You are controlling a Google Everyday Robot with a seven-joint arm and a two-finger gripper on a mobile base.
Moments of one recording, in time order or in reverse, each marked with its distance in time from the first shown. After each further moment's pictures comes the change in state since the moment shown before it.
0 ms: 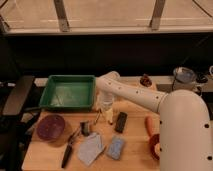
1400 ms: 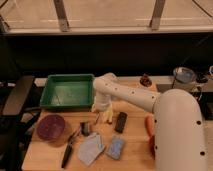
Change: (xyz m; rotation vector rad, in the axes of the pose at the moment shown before) arm -0.016 -0.002 0.014 -0.035 -0.033 -0.036
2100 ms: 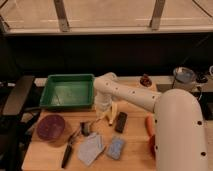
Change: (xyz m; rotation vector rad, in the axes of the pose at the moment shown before) arm 0.003 0.005 -0.003 -0.009 0.017 -0.005
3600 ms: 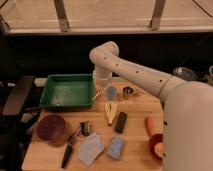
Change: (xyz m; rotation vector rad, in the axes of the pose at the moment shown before) arm 0.026 -0.039 -0.176 0.147 0.156 -0.086
